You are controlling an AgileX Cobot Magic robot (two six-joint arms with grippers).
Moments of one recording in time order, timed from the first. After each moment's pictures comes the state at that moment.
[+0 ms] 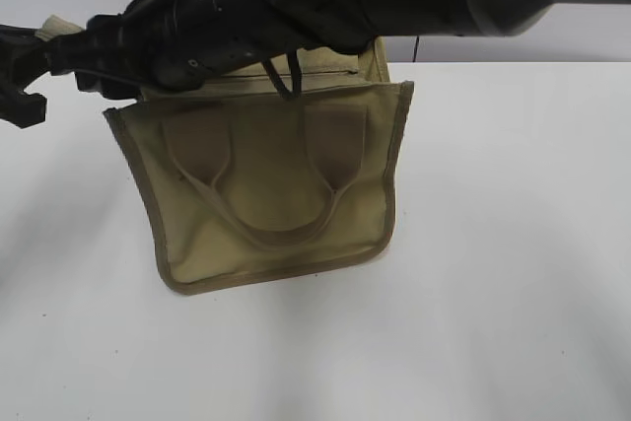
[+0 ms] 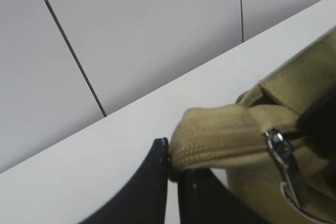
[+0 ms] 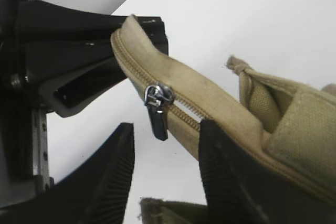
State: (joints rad) left arm -0.03 1.36 -0.60 0.91 -0.57 -0.44; right arm 0.80 1.98 -1.52 0.85 0.25 -0.52
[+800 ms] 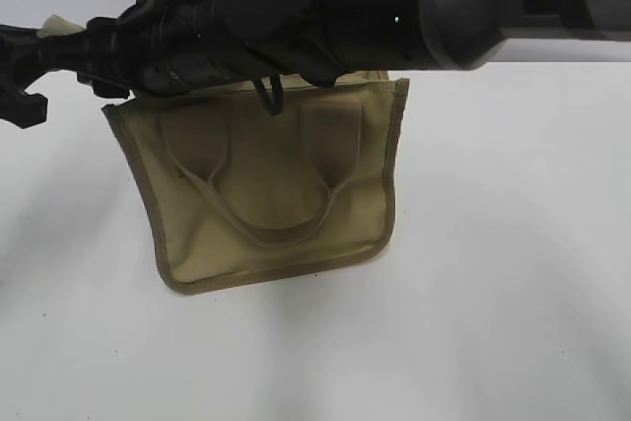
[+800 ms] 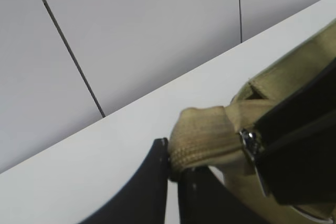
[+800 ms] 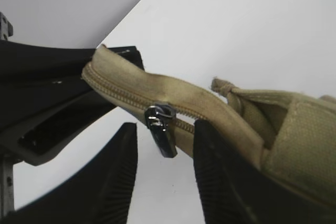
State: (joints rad) left arm -0.03 1.36 -0.60 0.91 -0.57 -0.44; right arm 0.83 2.03 -1.52 0.87 0.09 -0.45
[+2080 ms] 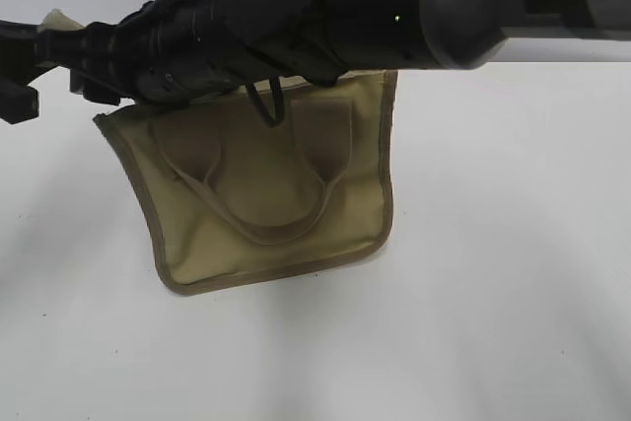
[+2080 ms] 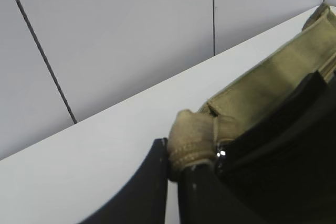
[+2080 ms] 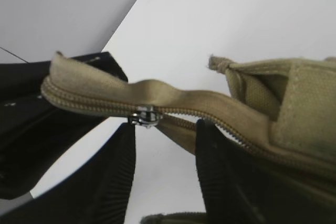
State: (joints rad) left arm -0.03 1.29 -0.59 1.08 -0.60 -0.68; right arm 0.83 2.03 -1.52 0.87 0.13 -0.31
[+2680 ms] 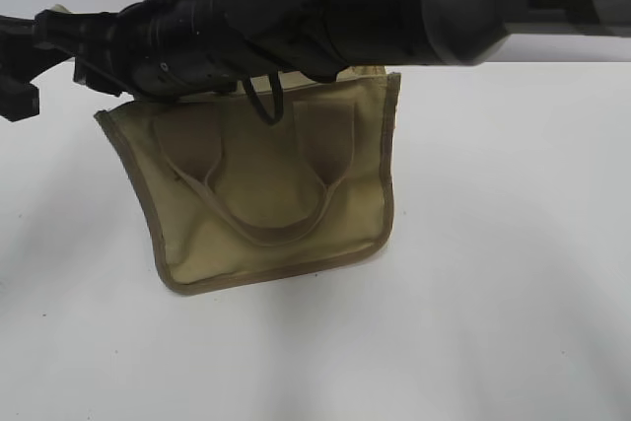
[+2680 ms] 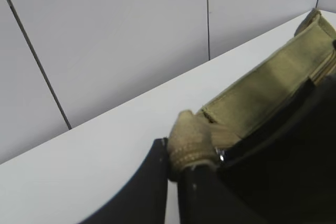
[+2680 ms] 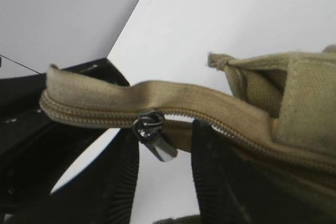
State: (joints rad) left arm -0.03 1.29 -0.59 1.08 -0.63 -0.68; right arm 0.83 2.03 -1.53 0.87 0.14 -0.22
